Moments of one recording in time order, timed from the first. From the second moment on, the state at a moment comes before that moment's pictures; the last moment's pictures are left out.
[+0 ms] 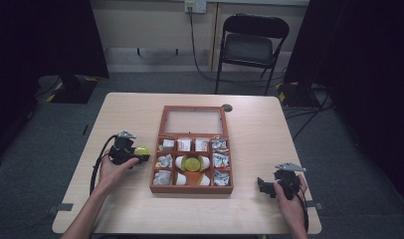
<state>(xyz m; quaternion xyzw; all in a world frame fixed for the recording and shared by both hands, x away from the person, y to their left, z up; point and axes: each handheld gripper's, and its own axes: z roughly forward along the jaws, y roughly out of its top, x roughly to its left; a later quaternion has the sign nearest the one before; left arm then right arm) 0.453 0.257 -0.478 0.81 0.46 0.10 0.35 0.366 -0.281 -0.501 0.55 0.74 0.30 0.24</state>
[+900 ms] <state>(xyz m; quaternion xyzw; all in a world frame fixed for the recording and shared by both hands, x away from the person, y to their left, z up) 0.432 0.264 -0.455 0.79 0.47 0.12 0.38 0.366 -0.281 -0.501 0.55 0.74 0.30 0.24</state>
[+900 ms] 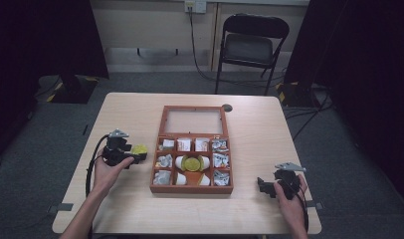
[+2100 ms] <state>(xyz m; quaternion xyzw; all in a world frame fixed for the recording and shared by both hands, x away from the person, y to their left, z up) 0.394 0.345 -0.451 0.75 0.53 0.18 0.35 0.366 -0.281 -0.501 0.55 0.74 0.30 0.23</state>
